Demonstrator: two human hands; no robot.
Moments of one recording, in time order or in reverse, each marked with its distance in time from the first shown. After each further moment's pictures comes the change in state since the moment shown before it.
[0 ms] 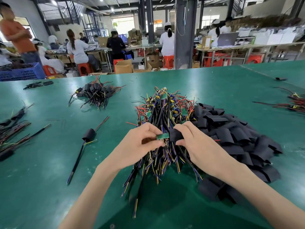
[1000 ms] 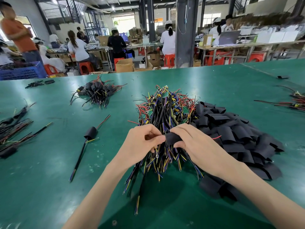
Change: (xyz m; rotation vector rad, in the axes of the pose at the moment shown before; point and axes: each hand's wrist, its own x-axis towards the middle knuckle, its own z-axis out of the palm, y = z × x) left_hand 0.003 0.000 0.011 0.013 0.162 -0.079; right_hand -0.002 -0.002 0.006 0.097 0.214 -0.082
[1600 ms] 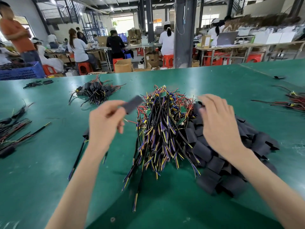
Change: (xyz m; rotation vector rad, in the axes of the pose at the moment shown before) left_hand 0.011 -0.011 -0.056 -0.196 0.539 0.099; right_hand 0.003 0.041 -0.014 -0.112 0.339 0.411
